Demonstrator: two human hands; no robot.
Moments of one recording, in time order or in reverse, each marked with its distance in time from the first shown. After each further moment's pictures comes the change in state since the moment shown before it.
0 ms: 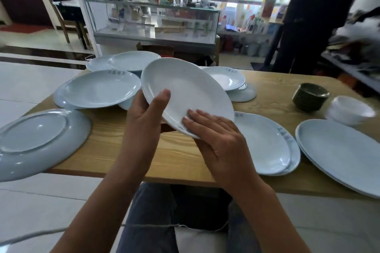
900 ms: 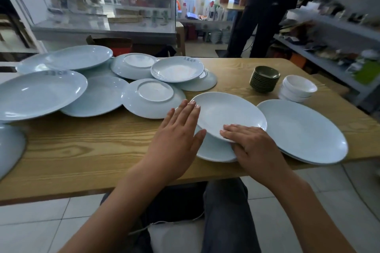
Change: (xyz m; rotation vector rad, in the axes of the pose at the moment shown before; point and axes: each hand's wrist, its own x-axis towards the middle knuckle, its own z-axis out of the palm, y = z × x) left_hand -0.005 -0.070 0.088 1.207 -0.635 0.378; right_hand -0.078 0.093 -0.083 -0.289 -0.270 0.469
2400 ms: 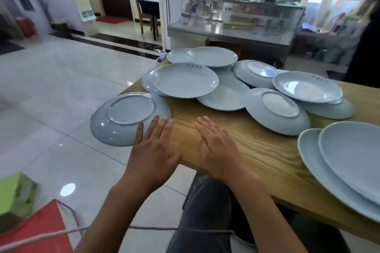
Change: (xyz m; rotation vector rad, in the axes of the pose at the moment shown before) left_hand -0.191 -0.175 -0.056 0.278 0.160 -0.654; right_hand 0.076 -0.255 0.145 0.317 -0.327 -0.402
